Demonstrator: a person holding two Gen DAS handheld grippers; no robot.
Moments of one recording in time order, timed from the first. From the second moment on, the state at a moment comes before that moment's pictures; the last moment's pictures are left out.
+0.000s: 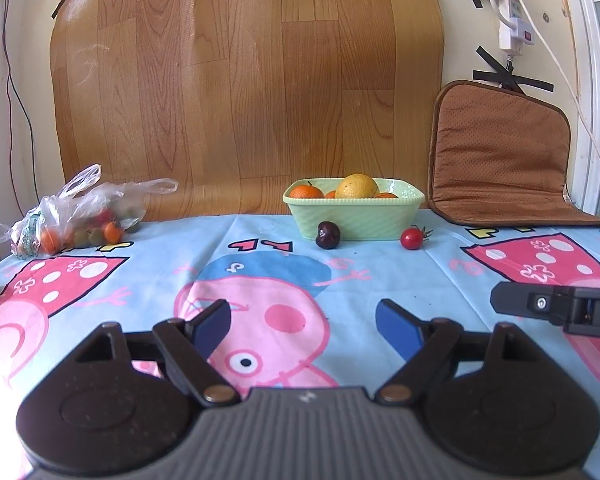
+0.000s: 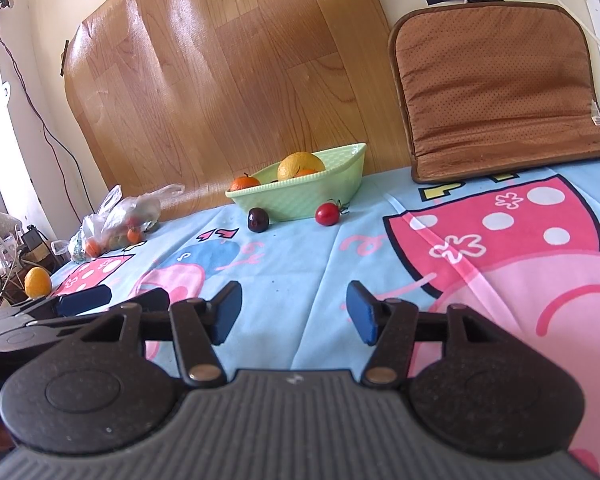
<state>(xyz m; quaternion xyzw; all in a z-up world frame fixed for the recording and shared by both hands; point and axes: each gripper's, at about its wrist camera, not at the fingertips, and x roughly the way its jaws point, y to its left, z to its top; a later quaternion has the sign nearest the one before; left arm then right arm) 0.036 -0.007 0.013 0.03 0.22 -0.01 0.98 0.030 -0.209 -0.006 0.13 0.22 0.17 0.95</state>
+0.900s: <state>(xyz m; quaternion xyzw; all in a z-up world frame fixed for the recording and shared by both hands) 0.036 -0.008 0.013 0.03 0.22 -0.01 0.97 0.029 -0.208 -0.007 0.14 0.22 0.17 0.95</state>
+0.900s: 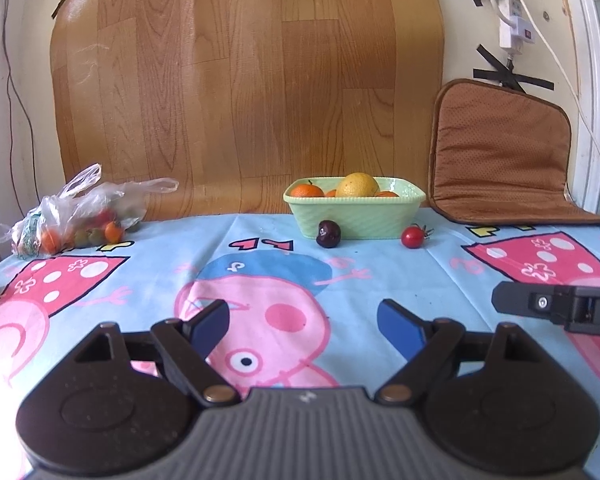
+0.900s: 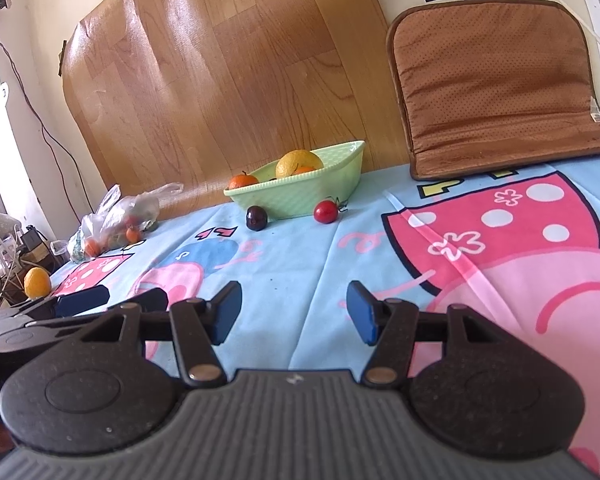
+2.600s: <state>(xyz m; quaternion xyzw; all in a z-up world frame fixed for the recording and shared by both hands) 0.027 -0.005 0.013 0.03 0.23 -0.02 0.97 0.027 -0.203 -0.005 0.12 0.23 0.17 0.95</state>
